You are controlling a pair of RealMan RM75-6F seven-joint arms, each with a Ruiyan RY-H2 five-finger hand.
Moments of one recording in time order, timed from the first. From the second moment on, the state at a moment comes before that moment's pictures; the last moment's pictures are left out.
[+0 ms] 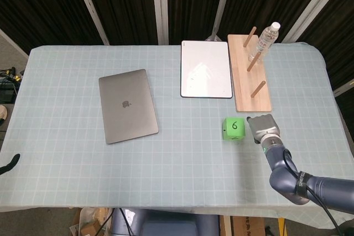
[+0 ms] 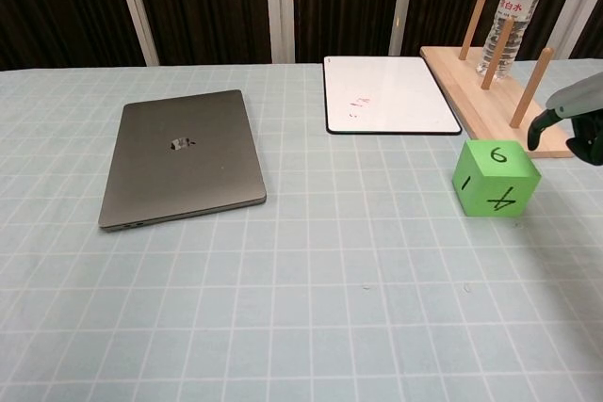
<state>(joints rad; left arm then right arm) -0.03 -1.08 -0.11 -1.67 1.41 1.56 0.02 1.10 -1.11 -0.01 -1.82 -0.01 0.84 -1.01</state>
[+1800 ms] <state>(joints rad) -0.04 -1.08 -0.11 -1.66 1.40 1.55 0.01 1.32 -1.21 -0.08 -1.78 -0.03 0.78 -0.84</state>
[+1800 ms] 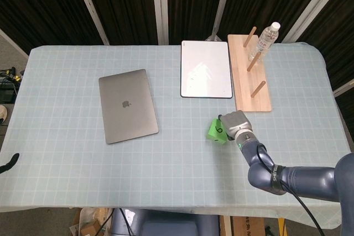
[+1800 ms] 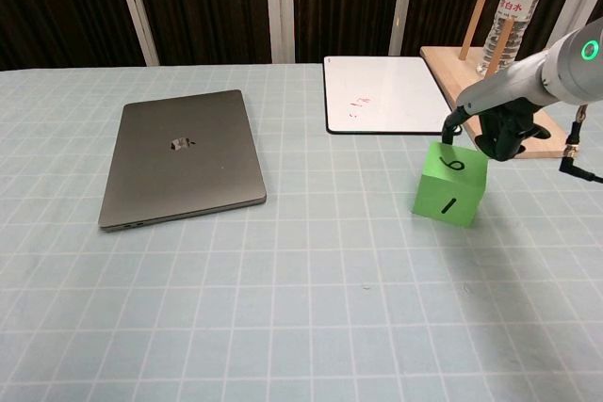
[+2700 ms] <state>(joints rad) -0.04 -1.07 -0.11 -1.66 1.40 1.55 0.00 1.40 -1.23 -0.12 -1.90 -0.05 0.83 -0.84</state>
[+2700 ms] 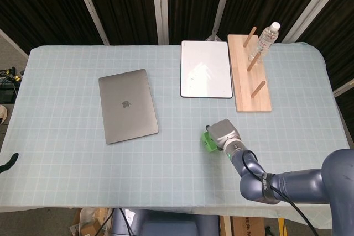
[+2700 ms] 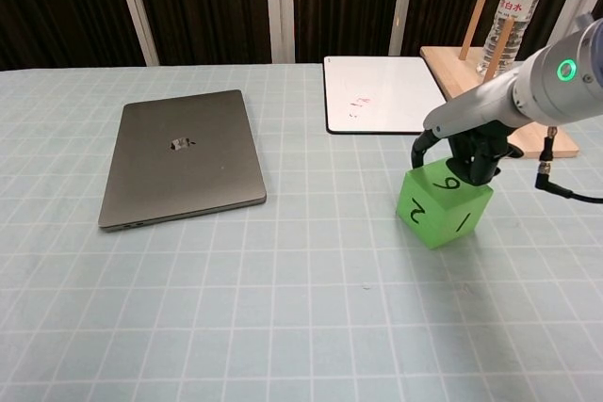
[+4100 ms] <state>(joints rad) -0.04 -1.08 -0.11 -1.67 1.39 1.55 0.02 1.52 -1.16 -0.25 -2.16 -0.03 0.86 -0.89</state>
